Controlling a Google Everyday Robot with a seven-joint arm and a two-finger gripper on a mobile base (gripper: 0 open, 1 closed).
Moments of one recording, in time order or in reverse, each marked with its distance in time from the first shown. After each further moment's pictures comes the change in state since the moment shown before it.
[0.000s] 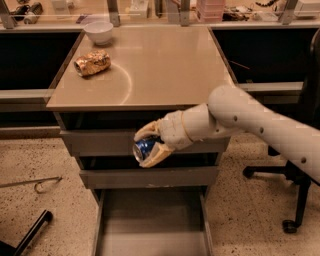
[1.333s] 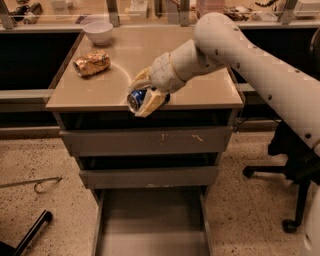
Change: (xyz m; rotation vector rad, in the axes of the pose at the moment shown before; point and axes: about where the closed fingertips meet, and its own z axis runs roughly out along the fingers) arm -0.031 -0.129 -0.023 -0.044 0.101 -0.085
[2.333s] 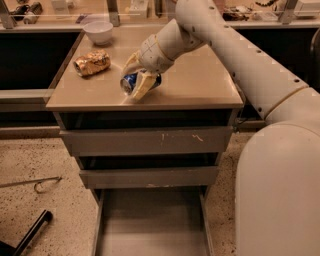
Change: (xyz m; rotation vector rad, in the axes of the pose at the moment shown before) arm 0.012 -0.059 0.013 -0.059 0.049 -0.043
